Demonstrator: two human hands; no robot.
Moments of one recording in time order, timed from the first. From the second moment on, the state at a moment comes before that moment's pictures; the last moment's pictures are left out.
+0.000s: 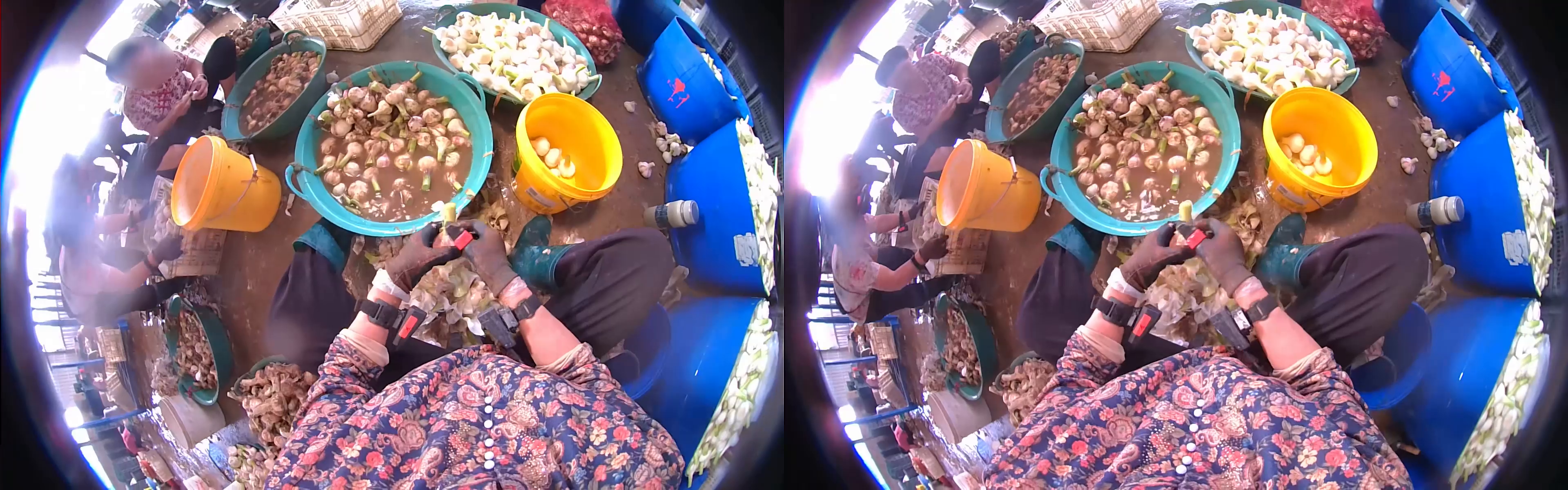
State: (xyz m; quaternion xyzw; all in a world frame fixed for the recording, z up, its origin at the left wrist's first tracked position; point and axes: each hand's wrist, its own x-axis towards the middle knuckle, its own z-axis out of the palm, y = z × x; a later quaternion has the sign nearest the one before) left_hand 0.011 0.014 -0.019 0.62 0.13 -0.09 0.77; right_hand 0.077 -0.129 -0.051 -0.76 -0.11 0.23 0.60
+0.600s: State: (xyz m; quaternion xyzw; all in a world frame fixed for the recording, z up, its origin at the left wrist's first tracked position) left_hand -0.010 0.031 -0.002 0.54 0.14 -0.07 0.83; right_hand 0.084 -0.142 -0.011 -0.53 0.05 0.48 0.70
